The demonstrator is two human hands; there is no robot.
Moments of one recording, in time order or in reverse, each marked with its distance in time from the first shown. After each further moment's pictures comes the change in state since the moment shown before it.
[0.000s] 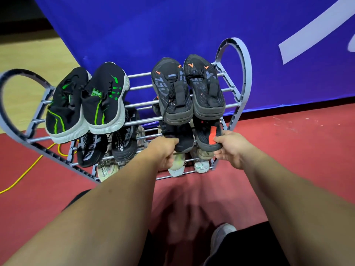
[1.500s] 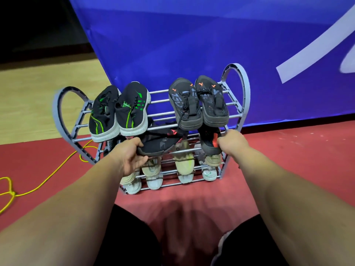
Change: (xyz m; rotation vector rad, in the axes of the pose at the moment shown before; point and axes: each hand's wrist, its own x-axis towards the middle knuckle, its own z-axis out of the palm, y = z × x) left_hand -0.051 -0.031 -0.136 -0.473 0.046 0.104; right_hand -0.048 -0.041 0.016 -0.600 0.233 -0.210
